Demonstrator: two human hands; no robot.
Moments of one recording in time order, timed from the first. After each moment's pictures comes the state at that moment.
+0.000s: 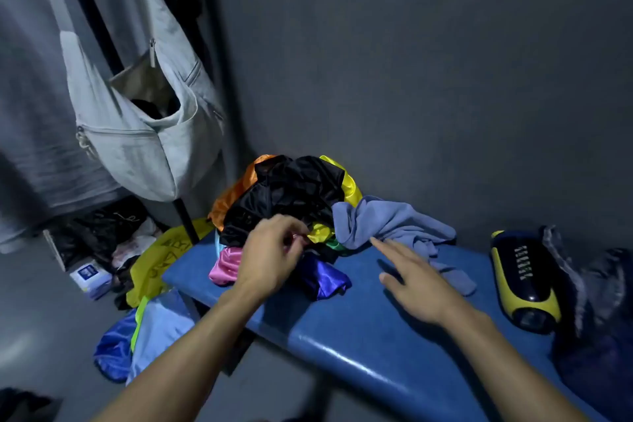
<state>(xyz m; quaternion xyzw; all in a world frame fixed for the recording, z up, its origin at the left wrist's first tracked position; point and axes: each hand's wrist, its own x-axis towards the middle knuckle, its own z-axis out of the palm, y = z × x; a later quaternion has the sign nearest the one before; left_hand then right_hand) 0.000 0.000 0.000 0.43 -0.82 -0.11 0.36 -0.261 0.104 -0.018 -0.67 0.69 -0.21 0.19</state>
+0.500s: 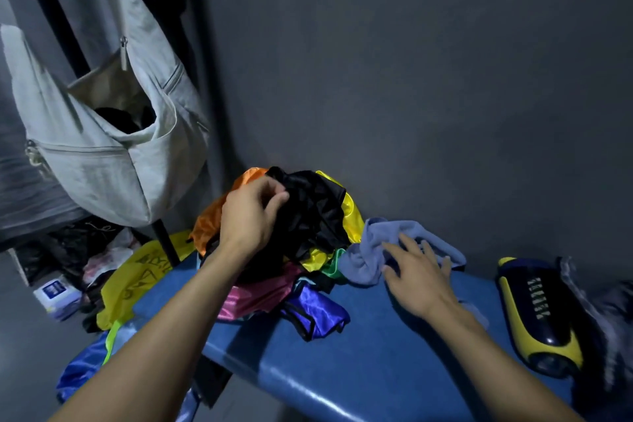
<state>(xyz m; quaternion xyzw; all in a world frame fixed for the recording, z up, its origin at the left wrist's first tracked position) -0.009 -0.085 0.063 0.50 -0.74 -0.12 0.44 -0.269 0.032 -0.011 -0.58 0.80 -0.10 0.08</state>
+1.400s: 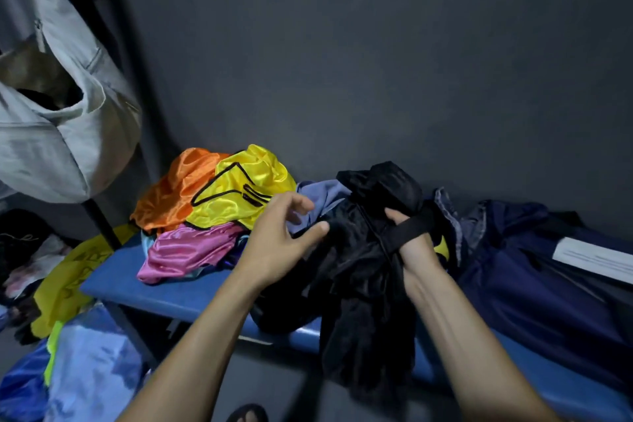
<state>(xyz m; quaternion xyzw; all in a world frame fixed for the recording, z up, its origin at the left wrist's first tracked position) -0.074 0.082 0.041 0.28 -0.81 -0.36 0.37 -0.260 0.183 0.040 -0.14 0.53 -0.71 0.43</state>
